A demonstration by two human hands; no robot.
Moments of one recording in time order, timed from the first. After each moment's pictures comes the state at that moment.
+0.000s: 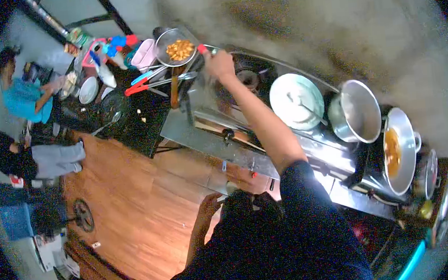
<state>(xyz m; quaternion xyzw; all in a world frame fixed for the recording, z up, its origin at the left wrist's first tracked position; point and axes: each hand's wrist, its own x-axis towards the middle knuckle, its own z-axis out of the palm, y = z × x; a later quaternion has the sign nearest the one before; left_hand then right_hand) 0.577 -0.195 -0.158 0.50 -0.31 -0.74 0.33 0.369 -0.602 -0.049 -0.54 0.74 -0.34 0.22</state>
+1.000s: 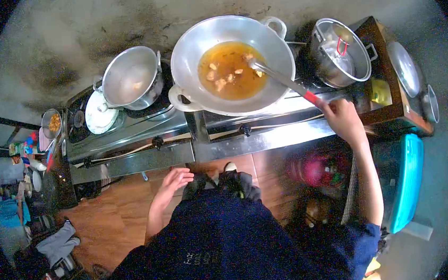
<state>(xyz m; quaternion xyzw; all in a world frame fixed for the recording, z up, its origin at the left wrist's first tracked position) 0.194 -0.081 -0.081 0.32 -0.52 -0.79 0.01 -0.220 0.140 0.117 -0.30 0.94 -0.12 0.13</state>
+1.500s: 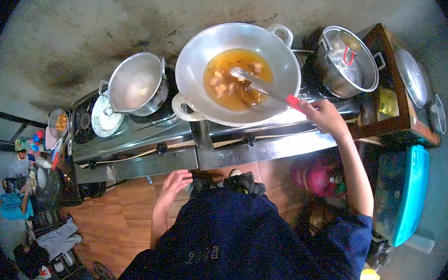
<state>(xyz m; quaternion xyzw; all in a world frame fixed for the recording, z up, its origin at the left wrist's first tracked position) 0.185 -0.082 -0.084 0.39 -0.51 -0.77 0.06 -0.247 0.103 0.068 -0.28 0.90 -0.21 0.27</state>
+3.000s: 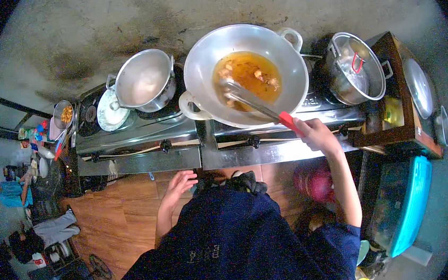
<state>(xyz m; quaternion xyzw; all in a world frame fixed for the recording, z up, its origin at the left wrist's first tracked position) 0.185 -0.069 -0.092 0.40 -0.49 -0.77 0.08 -0.214 0.100 0.047 -0.19 0.83 -0.30 0.44</state>
